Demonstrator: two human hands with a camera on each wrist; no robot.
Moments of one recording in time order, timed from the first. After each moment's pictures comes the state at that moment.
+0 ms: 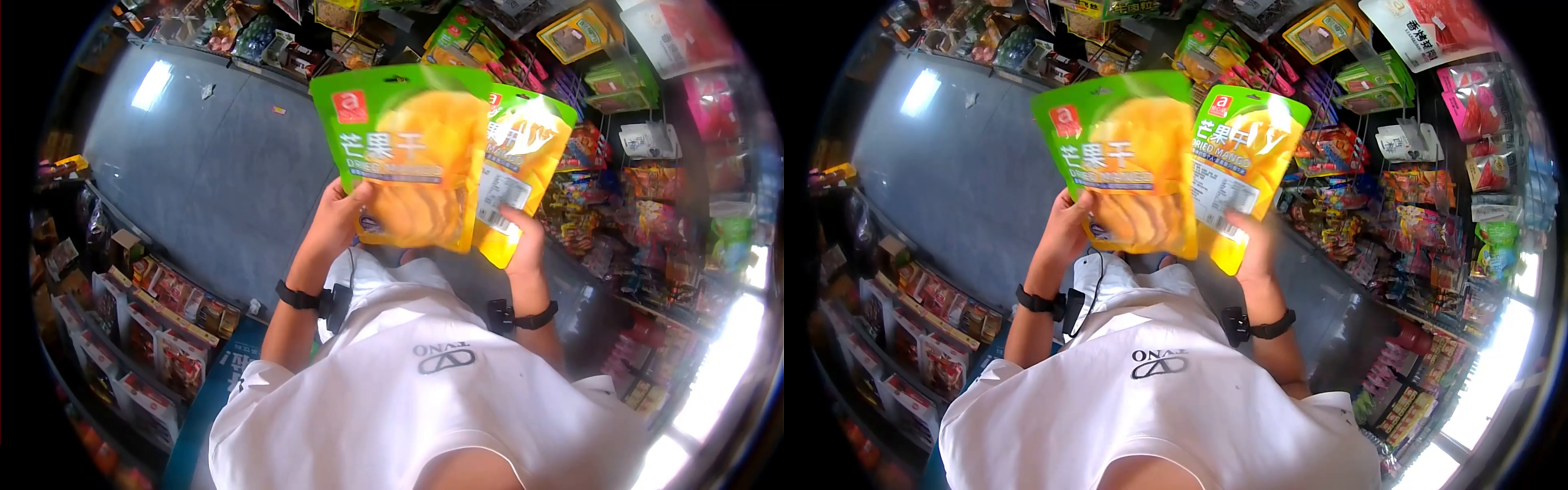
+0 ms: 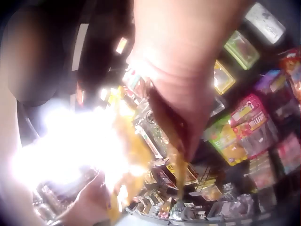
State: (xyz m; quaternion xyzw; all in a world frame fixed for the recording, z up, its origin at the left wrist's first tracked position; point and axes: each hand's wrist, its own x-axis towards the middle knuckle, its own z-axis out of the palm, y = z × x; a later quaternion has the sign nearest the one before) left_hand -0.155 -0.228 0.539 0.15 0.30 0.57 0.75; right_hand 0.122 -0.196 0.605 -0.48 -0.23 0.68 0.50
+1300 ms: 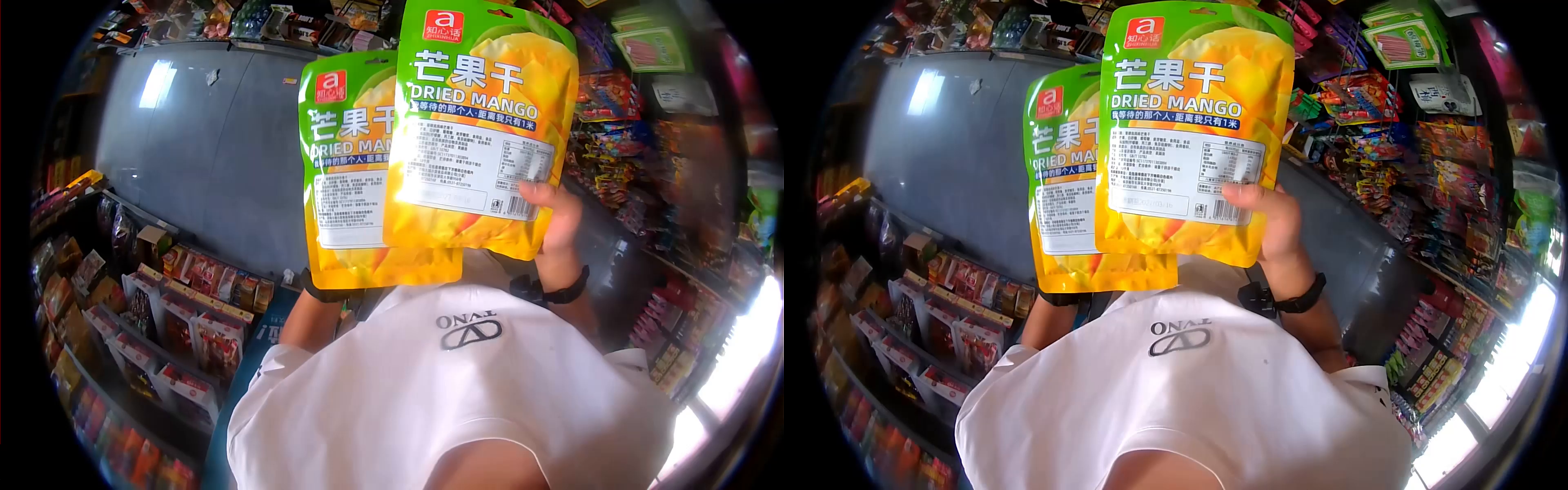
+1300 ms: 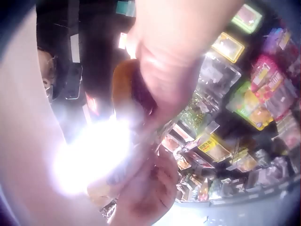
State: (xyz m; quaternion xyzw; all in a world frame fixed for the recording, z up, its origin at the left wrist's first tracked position) left_hand -0.158 -0.285 0.510 0.01 -0.01 0.56 0.83; right_hand 0.078 -0.201 0.662 -0.31 -0.20 0.84 0.40
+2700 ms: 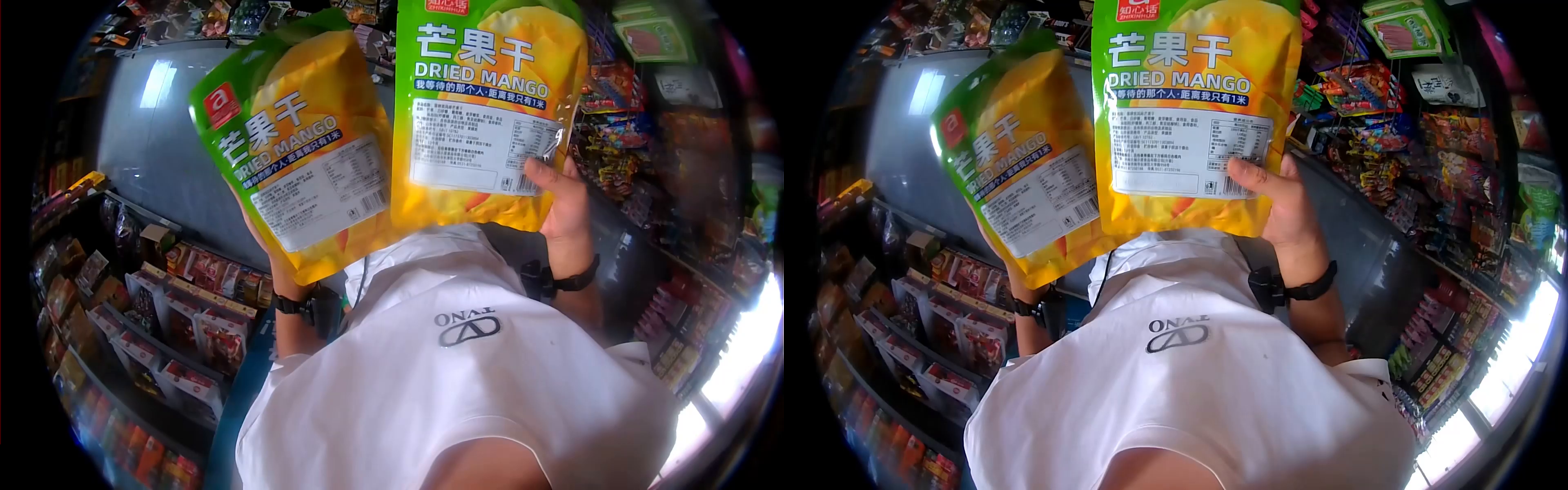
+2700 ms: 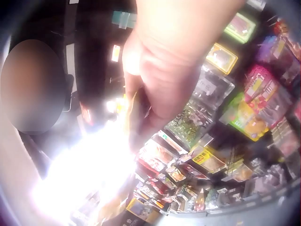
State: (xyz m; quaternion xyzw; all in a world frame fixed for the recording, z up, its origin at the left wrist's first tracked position) left_hand -0.225 -0.321 0.550 0.12 0.18 0.71 0.67; right_hand 0.095 -0.199 0.657 -0.37 -0.27 0.79 0.42
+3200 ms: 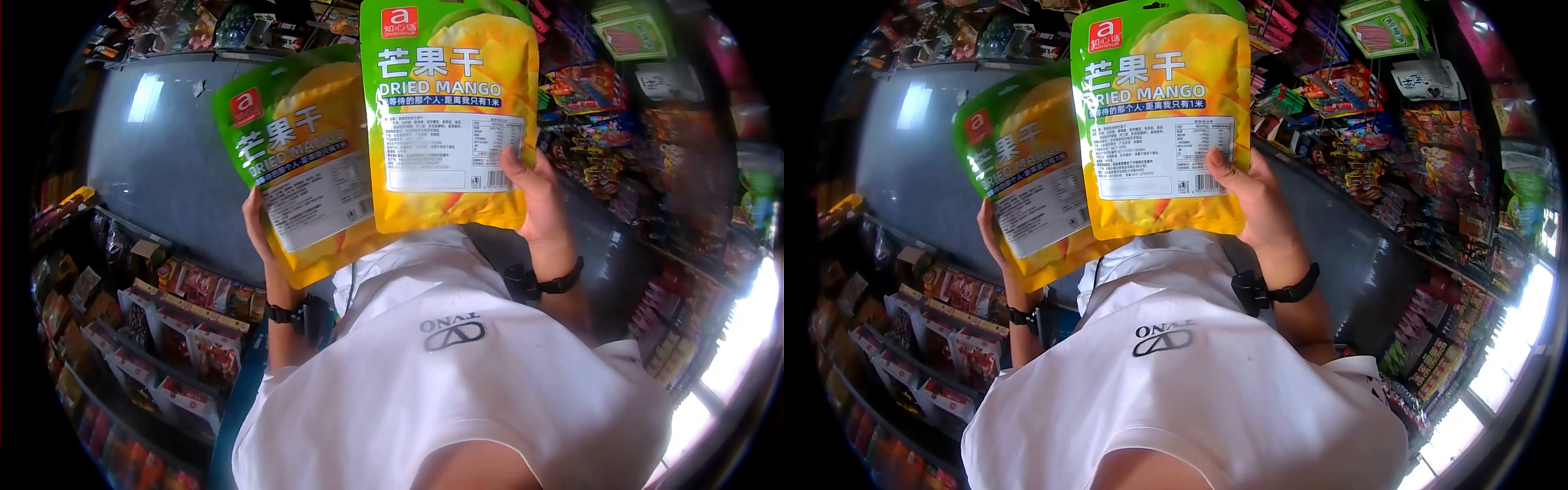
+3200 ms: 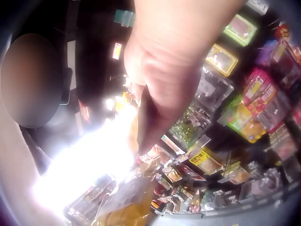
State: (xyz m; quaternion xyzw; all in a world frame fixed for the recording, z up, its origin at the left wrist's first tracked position) left_hand -0.209 -0.279 0.568 0.08 0.28 0.70 0.66; right_hand 0.097 -0.196 0.650 -0.43 -0.27 0.76 0.42
